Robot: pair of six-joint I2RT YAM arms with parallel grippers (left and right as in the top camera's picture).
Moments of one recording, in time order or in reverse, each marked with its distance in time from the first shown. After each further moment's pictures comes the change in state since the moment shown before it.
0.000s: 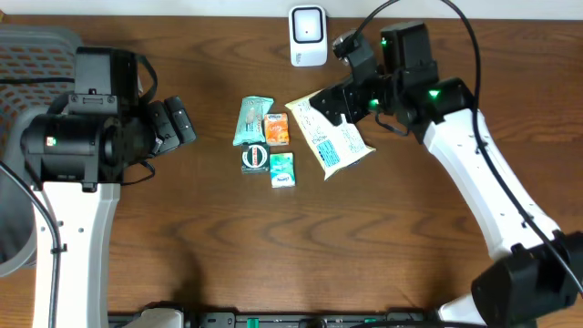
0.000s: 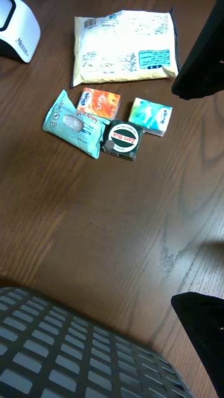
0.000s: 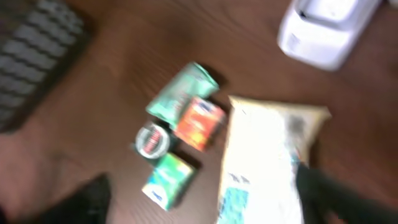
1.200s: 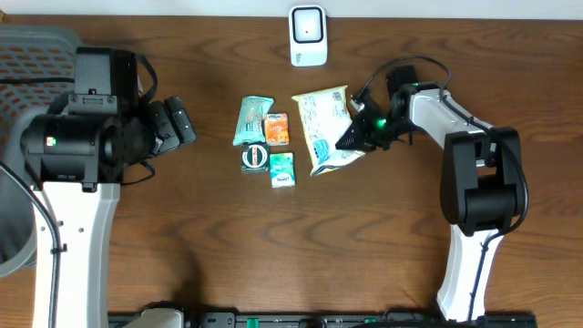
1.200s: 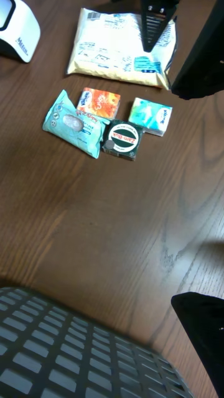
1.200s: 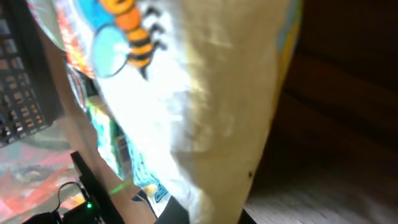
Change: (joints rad) left arm 0.000 0.000 0.000 0.000 0.000 0.000; right arm -0.196 0.516 -0.006 -0.128 -0.406 0.050
